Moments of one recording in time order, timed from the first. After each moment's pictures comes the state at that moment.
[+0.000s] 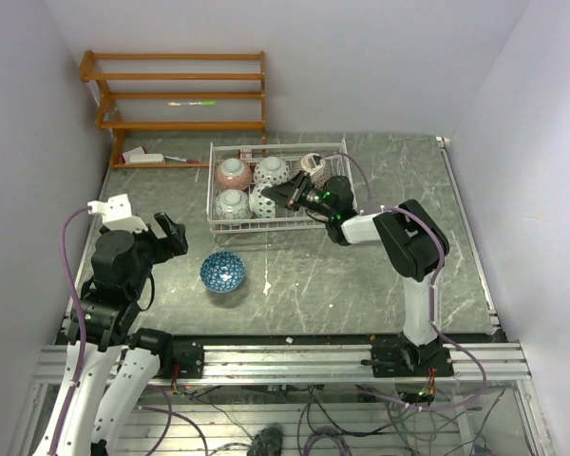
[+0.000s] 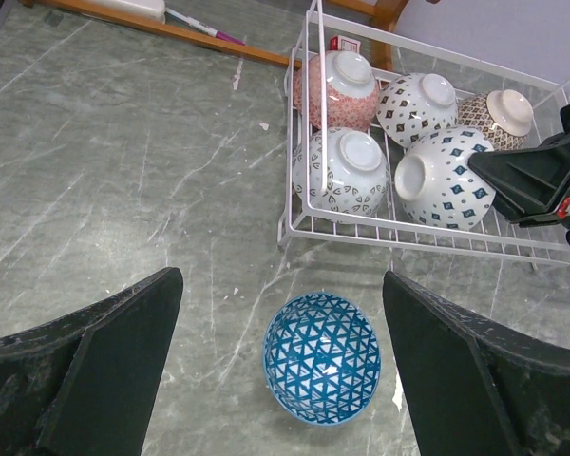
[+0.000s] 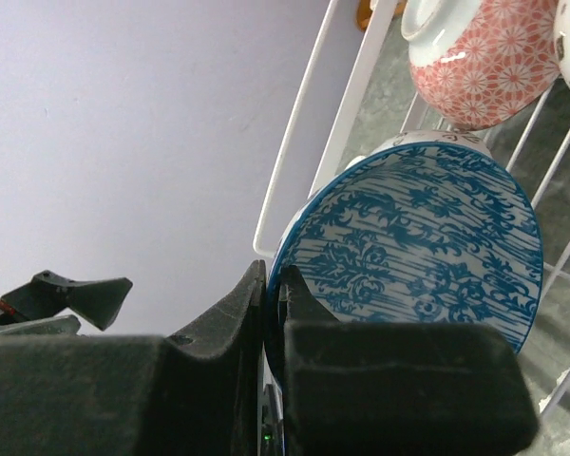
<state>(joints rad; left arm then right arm) -0.22 0.49 0.79 -0.60 -0.19 -0.38 0.52 2.07 1.05 1.07 -0.57 1.21</state>
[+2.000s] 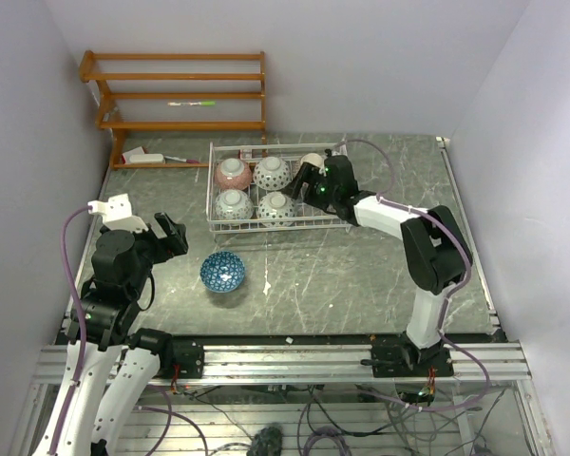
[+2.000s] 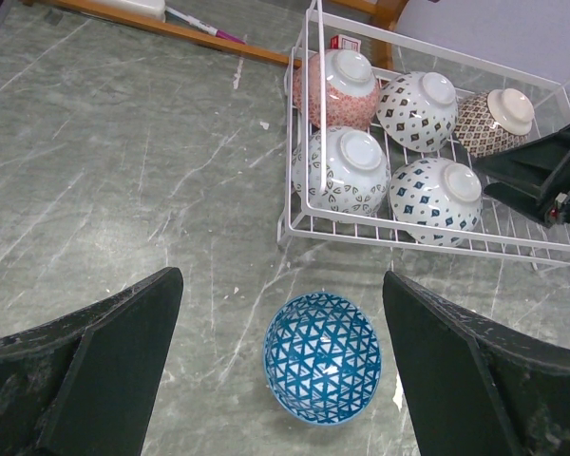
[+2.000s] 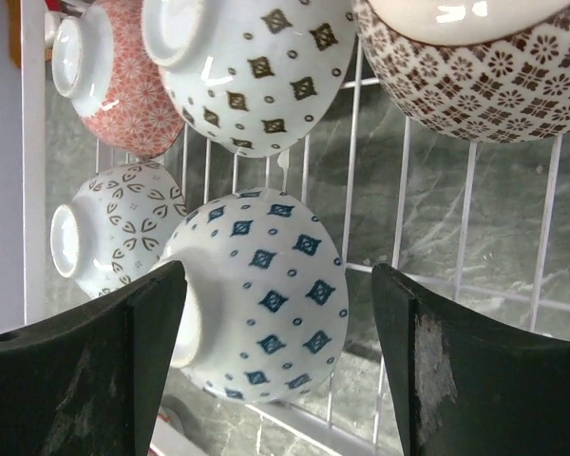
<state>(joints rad) -0.22 0.49 0.79 -0.60 -0.19 -0.38 0.46 1.92 1.19 0.20 -0.19 0.74</state>
